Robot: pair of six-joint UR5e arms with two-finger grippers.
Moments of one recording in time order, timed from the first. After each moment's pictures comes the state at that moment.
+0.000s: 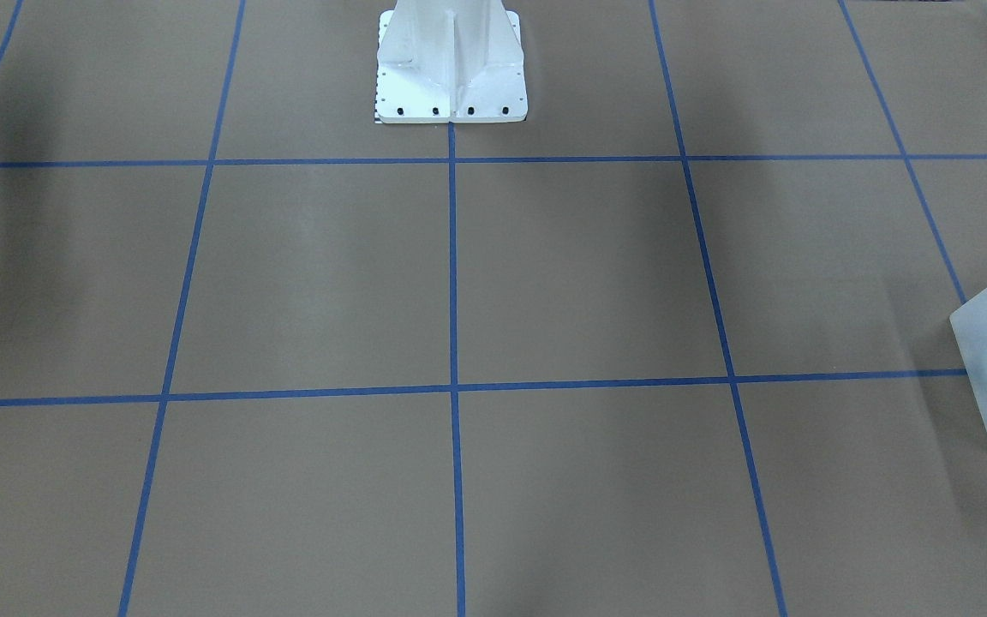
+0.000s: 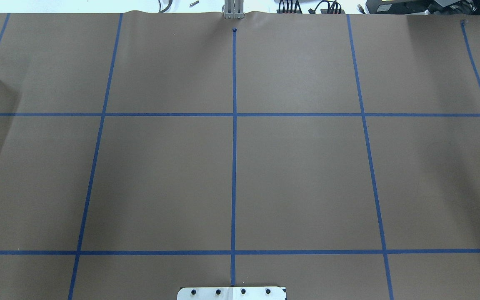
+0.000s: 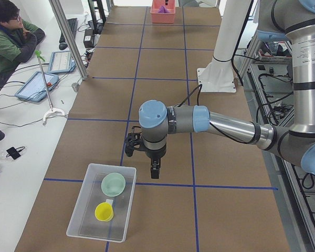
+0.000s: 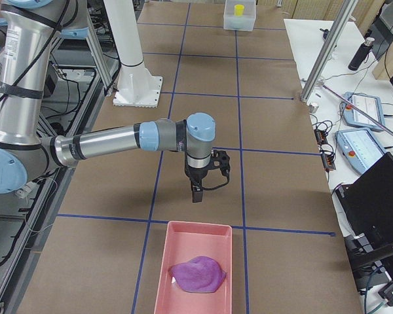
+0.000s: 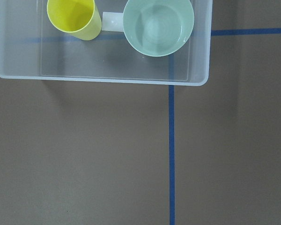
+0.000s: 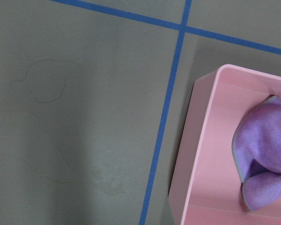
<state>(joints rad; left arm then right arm) -1.64 -1.41 -1.97 -1.25 -2.29 0.14 1.45 -1.80 2.02 -1.76 2.20 -0.06</state>
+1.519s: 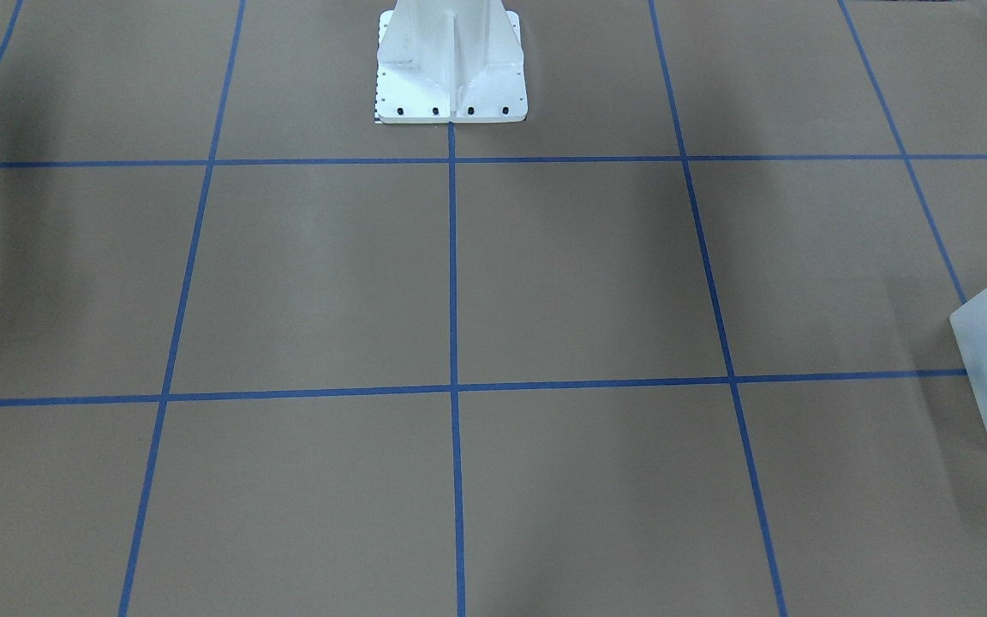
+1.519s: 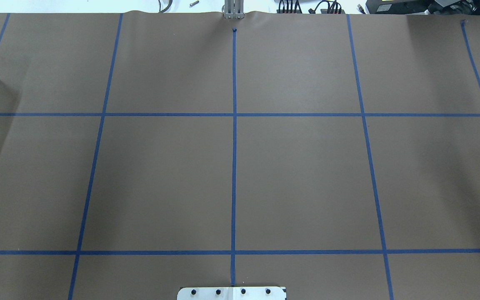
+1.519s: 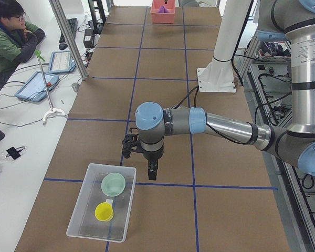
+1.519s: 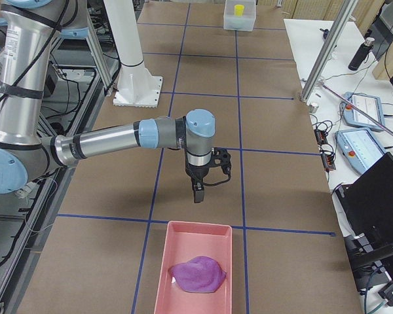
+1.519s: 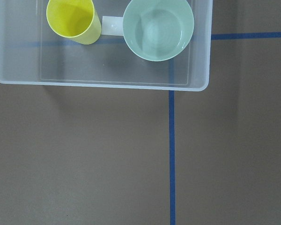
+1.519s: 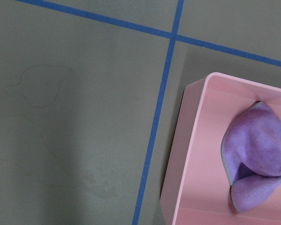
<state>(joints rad) -1.64 -1.43 -1.94 -1.26 -2.28 0.13 1.45 -1.80 2.04 -1.76 2.18 -0.06</state>
